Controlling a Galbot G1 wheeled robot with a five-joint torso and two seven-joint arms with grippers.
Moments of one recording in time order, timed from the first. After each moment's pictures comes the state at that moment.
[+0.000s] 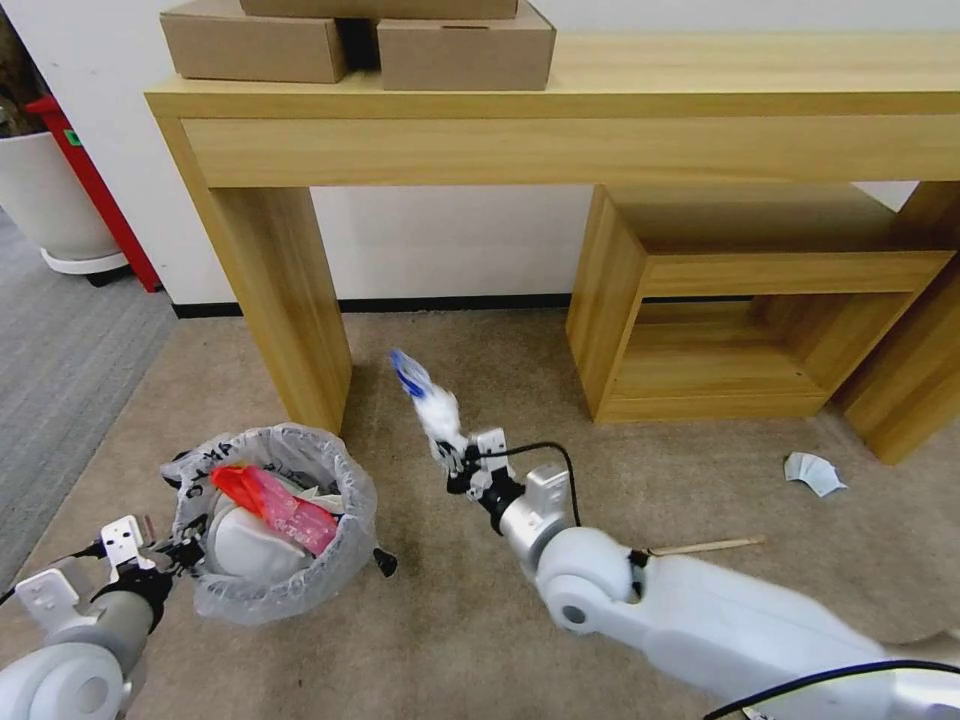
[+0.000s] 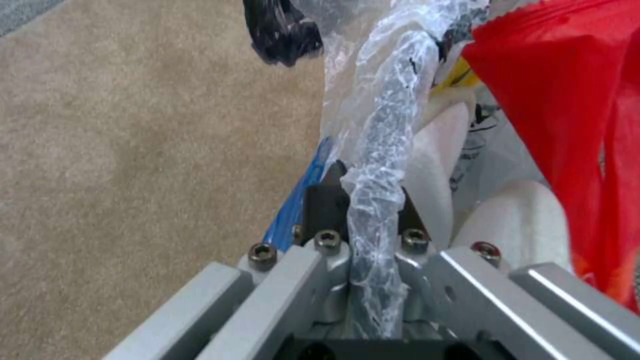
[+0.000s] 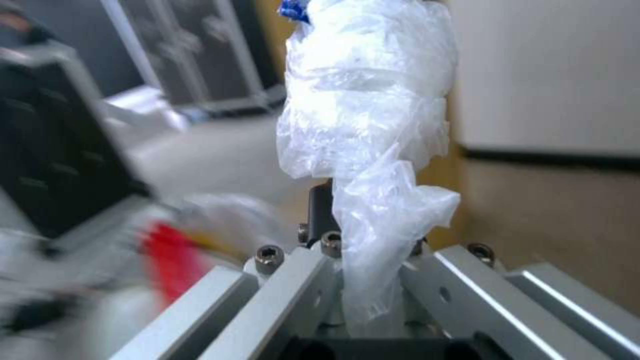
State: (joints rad) left arm 1.62 -1.29 -0.99 -2.16 -0.84 0.61 -0.19; right arm -0.44 0.87 -0.74 2.05 1.03 0.14 0.38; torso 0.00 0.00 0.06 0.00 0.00
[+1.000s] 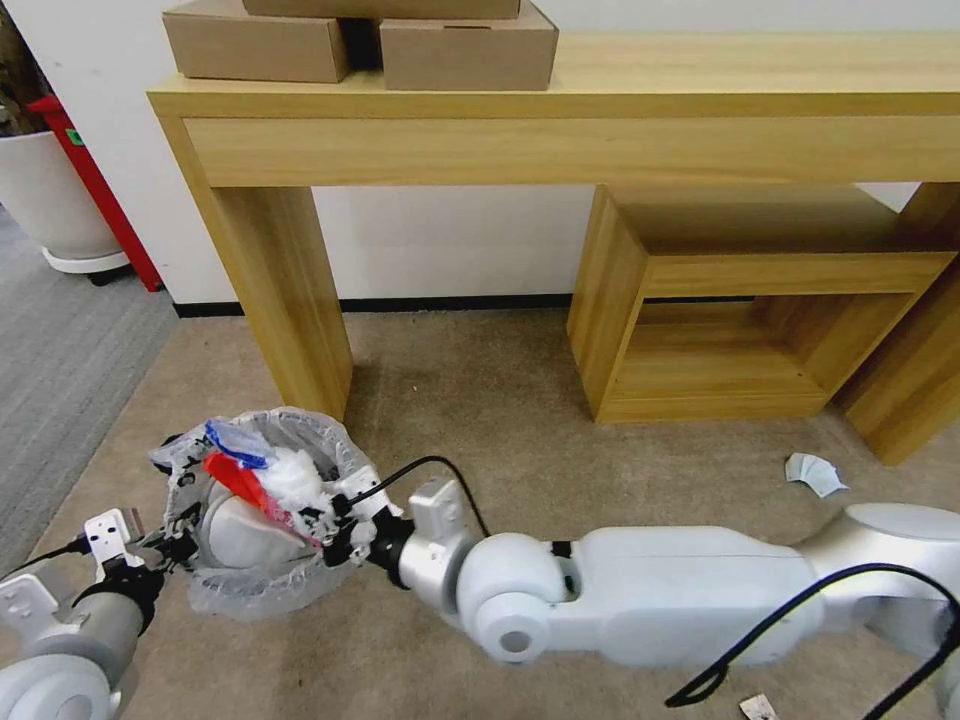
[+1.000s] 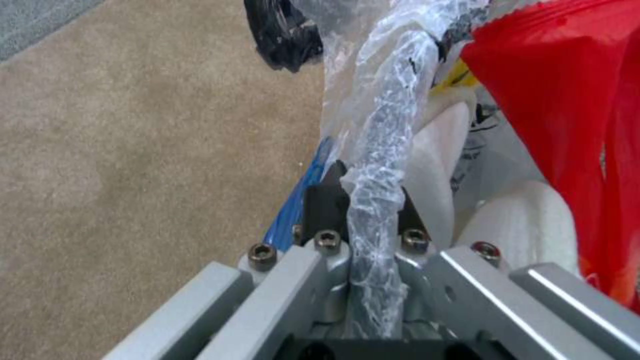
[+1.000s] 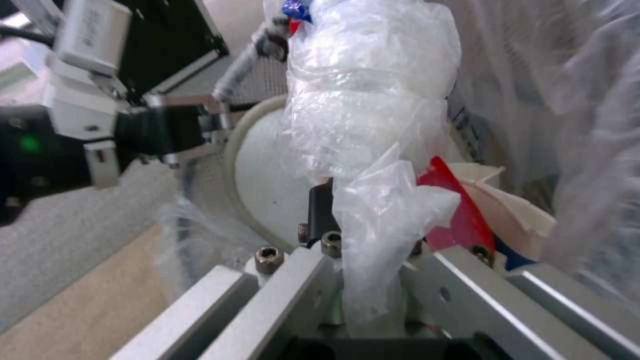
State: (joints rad) left arm 1.65 -1.32 -1.00 -2.26 -0.84 0.61 -0.20; right arm -0.14 1.16 -1.09 1.98 1.31 -0.09 0.57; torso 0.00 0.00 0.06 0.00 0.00
